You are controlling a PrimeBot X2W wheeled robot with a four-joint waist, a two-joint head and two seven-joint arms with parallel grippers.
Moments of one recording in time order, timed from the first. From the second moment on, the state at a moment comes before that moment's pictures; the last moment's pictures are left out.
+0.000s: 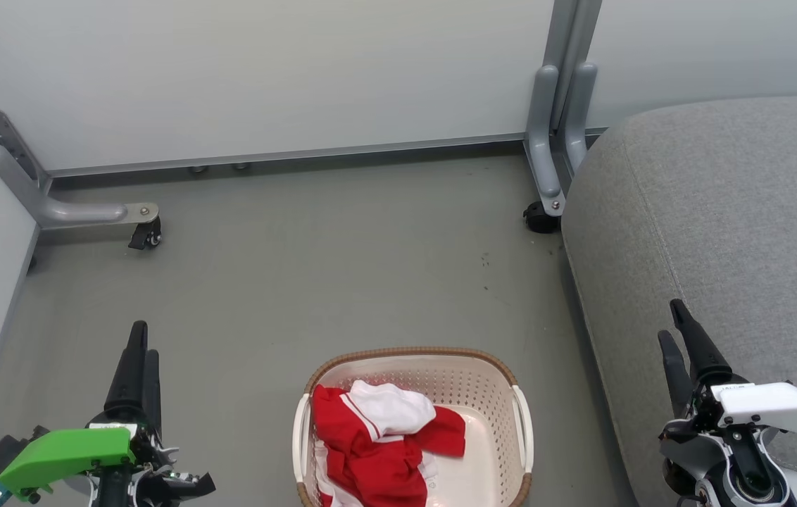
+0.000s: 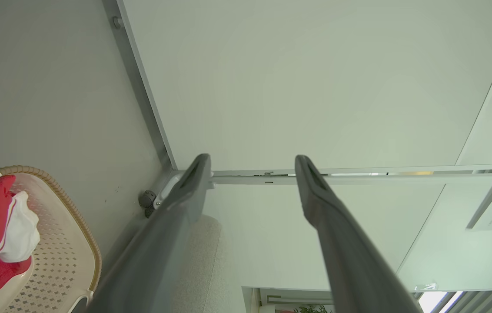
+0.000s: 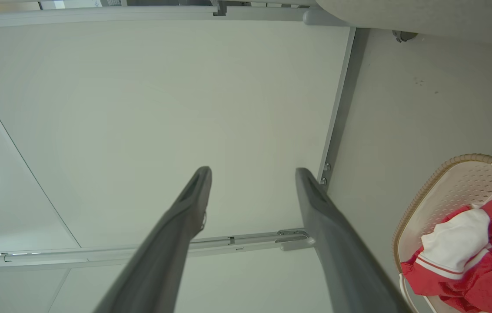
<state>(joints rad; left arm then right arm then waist) -0.08 0.04 0.08 0.25 -1.60 -0.13 0.07 -0.08 -0.04 -0.08 0.25 1.57 0.13 0.07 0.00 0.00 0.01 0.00</state>
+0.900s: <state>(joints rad) -0.08 0.08 0.00 0.14 -1.04 -0.13 -0.04 -0.09 -0.07 0.02 0.13 0.95 0.13 -0.04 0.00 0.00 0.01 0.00</state>
